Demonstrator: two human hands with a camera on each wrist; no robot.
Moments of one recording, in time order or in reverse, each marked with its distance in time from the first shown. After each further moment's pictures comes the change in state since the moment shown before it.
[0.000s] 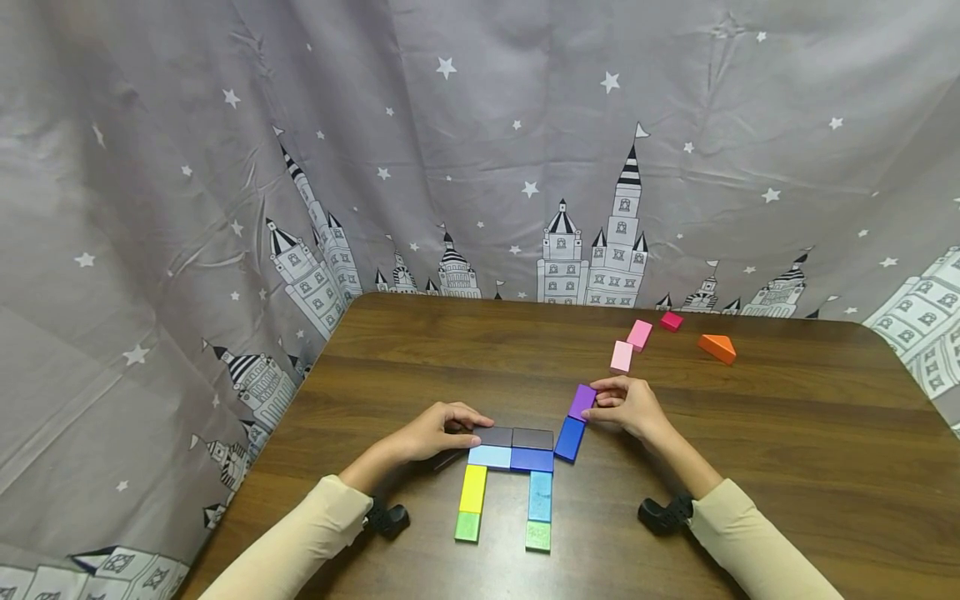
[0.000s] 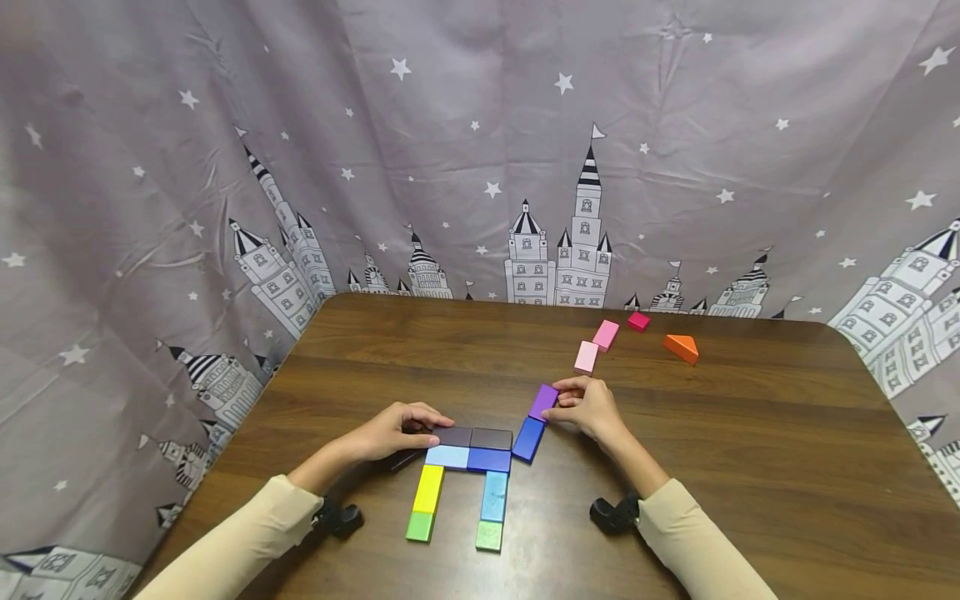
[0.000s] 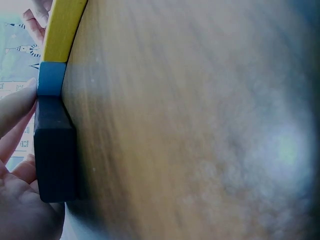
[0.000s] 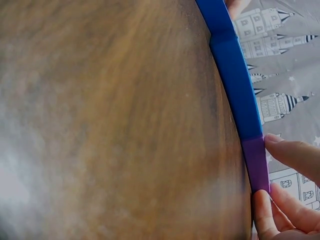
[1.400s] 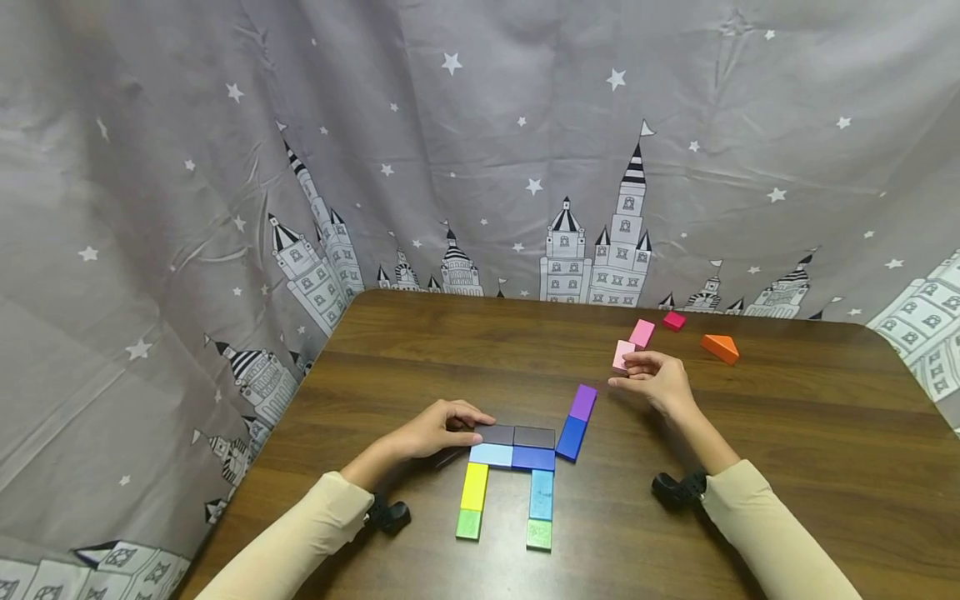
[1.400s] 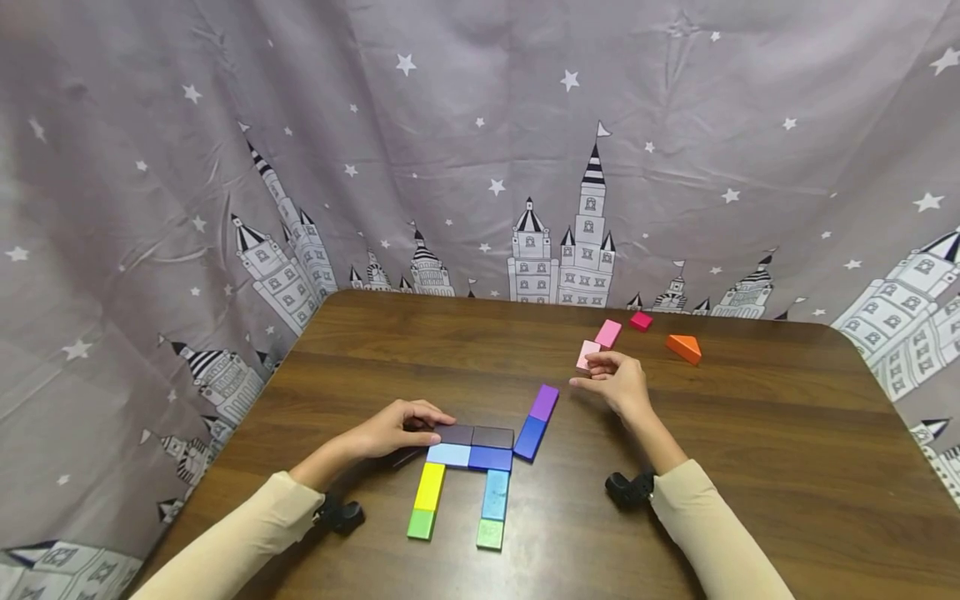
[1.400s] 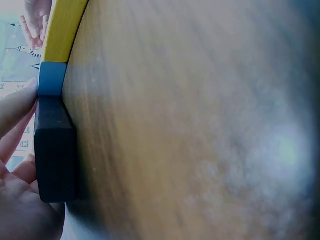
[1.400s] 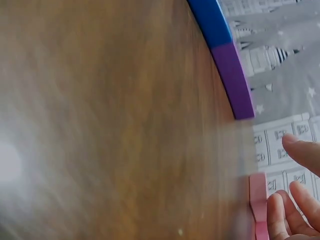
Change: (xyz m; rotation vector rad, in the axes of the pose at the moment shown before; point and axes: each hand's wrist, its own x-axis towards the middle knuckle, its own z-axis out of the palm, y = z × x) left_hand 0.000 0.002 -0.002 0.007 -0.014 0.005; right_hand 0.016 0.002 -0.037 0.005 0.195 -0.043
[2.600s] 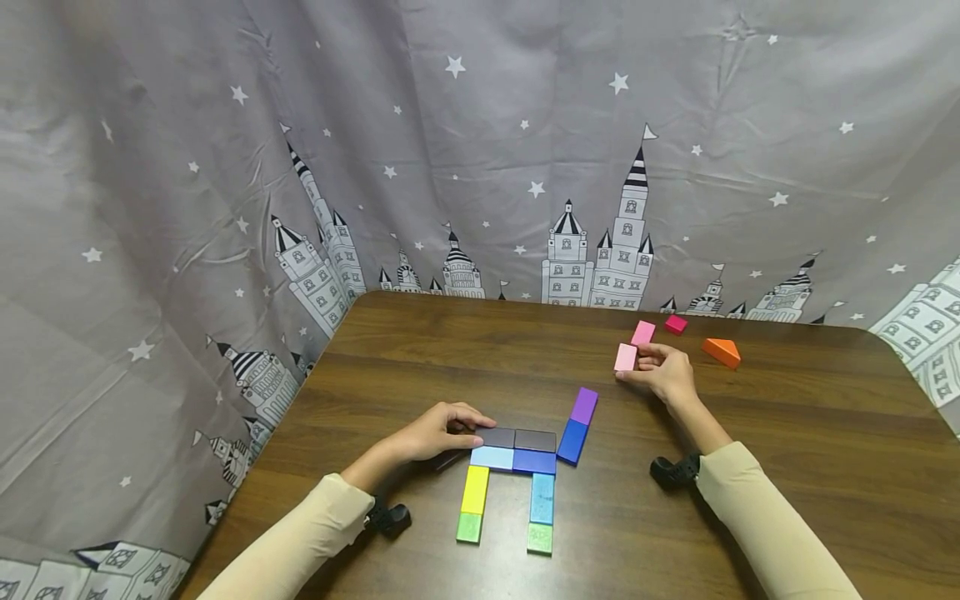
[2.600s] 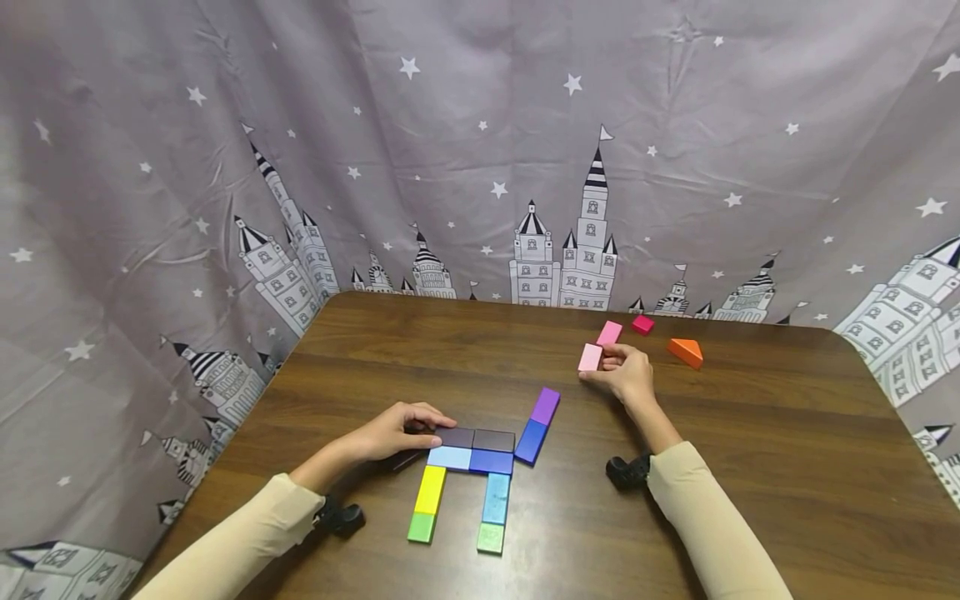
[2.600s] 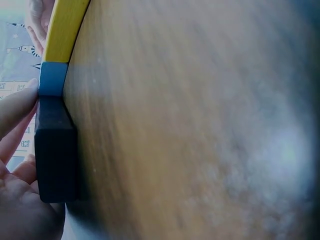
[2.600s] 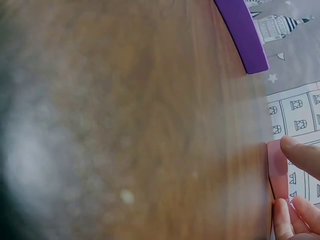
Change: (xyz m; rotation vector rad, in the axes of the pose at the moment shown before) left_hand -0.001 0.001 0.000 -0.001 0.005 0.000; right_hand 0.028 0.015 -0.006 -0.087 0.087 0.084
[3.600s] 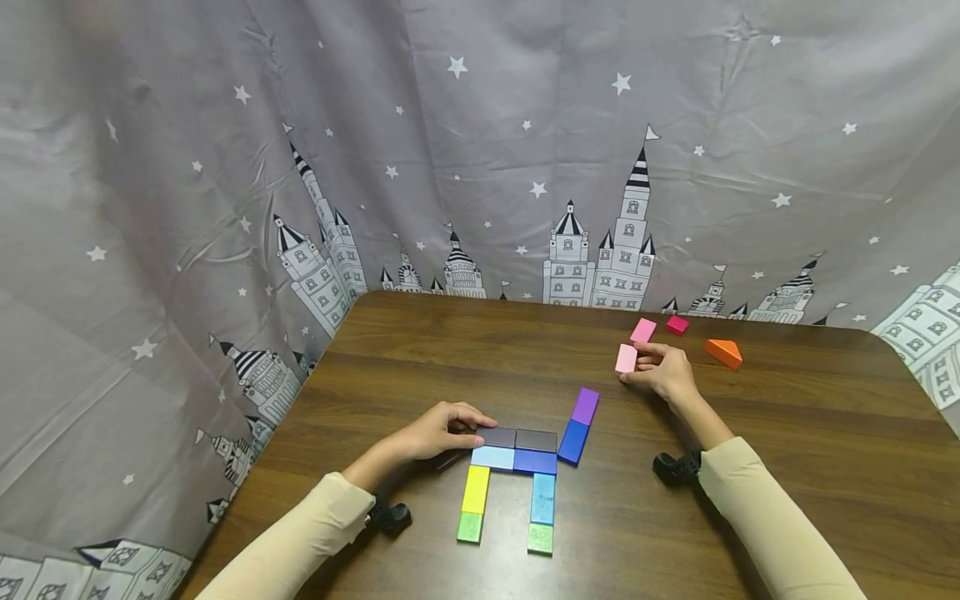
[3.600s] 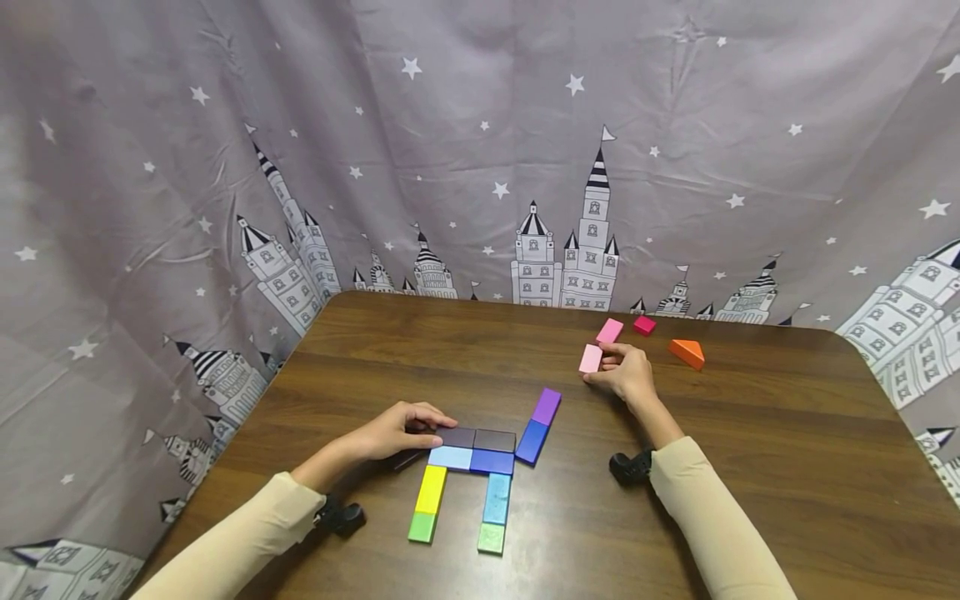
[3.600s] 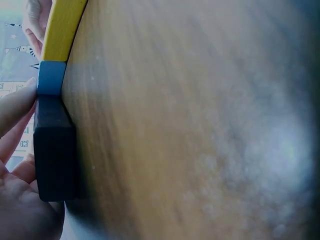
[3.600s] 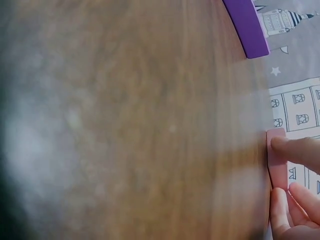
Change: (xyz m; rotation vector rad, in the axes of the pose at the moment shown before) left_hand -0.001 0.003 -0.001 -0.001 -0.003 -0.014; right_hand 0.005 -0.004 -0.004 -0.069 -0.067 -0.022
